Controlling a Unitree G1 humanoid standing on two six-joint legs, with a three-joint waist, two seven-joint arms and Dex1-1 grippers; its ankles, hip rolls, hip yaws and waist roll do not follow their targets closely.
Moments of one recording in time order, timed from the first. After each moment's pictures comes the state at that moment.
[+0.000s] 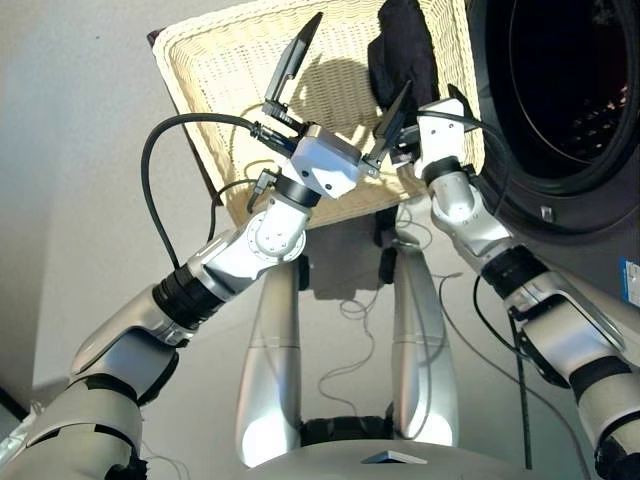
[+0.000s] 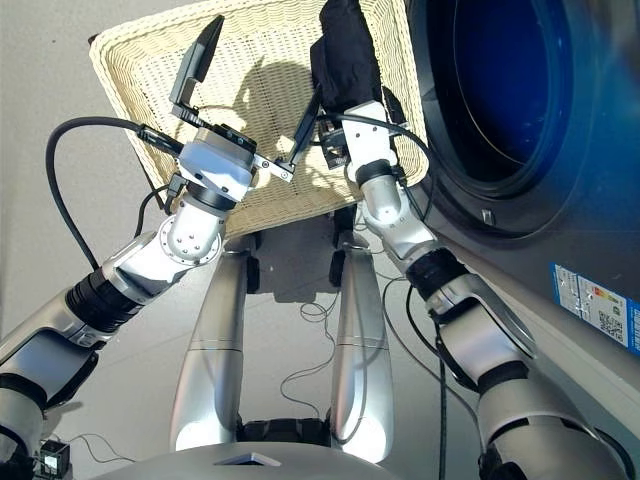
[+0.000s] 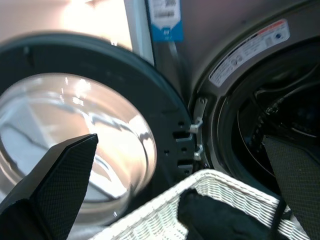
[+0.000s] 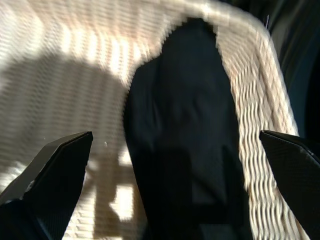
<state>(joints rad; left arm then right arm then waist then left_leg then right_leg) -0.78 0.57 -0.70 -0.09 -0.06 -0.31 0.47 -0.94 -0.42 0.62 0.73 0.42 -0.29 -0.34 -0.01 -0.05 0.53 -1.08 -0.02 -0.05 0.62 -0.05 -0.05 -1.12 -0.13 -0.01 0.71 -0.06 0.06</state>
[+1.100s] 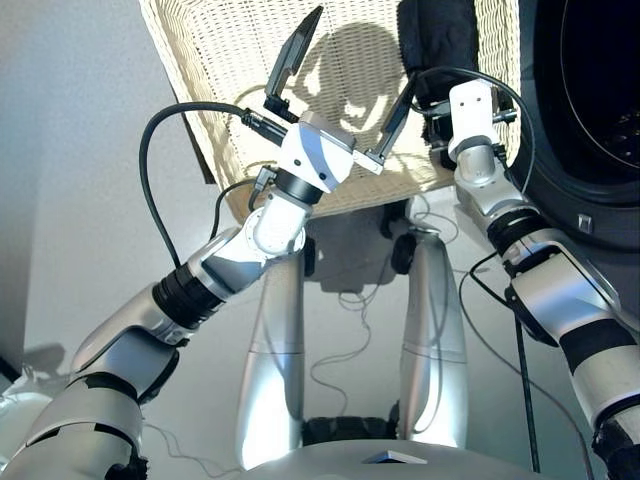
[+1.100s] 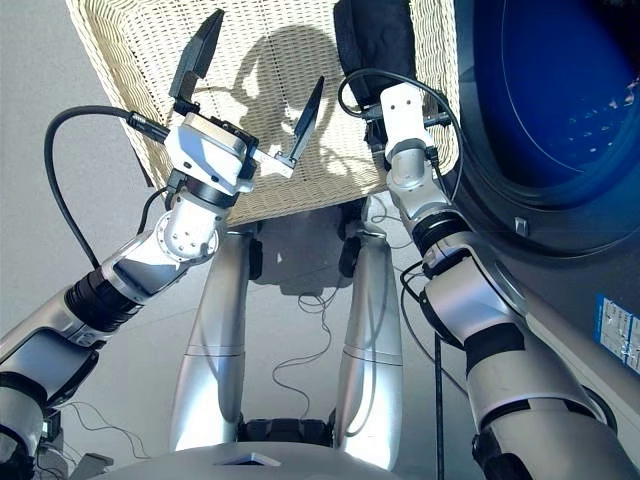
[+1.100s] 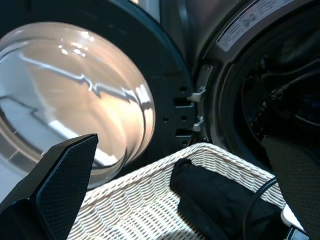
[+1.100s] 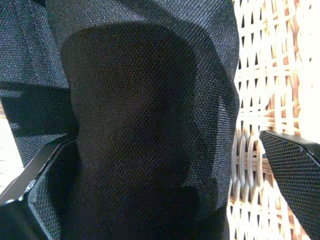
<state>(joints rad) -0.80 0.60 -0.70 -0.14 -0.14 -0.31 0.44 -1.14 -0.42 0.61 1.16 0.42 -0.21 -0.34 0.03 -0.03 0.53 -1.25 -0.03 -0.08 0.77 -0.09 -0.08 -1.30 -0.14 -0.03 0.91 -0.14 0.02</state>
